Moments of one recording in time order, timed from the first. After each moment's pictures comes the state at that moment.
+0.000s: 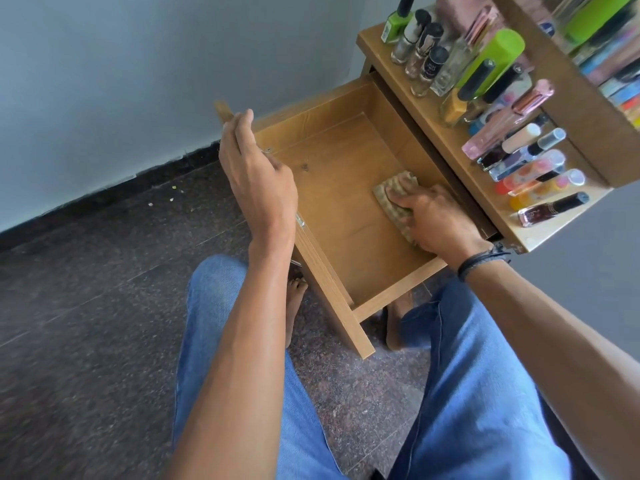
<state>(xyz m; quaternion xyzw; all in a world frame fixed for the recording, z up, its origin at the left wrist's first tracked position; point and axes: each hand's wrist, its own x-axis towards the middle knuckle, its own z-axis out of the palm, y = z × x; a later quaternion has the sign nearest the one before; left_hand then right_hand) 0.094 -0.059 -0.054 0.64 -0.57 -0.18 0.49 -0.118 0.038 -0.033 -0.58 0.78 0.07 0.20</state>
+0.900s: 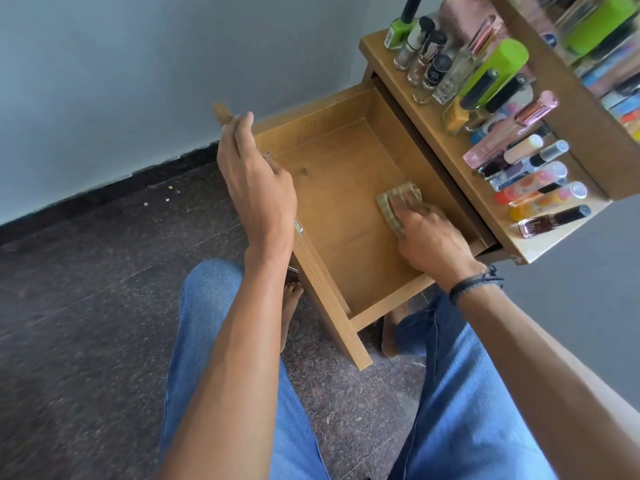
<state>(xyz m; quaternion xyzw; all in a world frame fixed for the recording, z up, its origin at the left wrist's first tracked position) 0.094 -0.060 -0.056 0.64 -0.57 -0.17 0.48 -0.107 0.045 -0.046 -0.54 0.80 0.10 0.21</state>
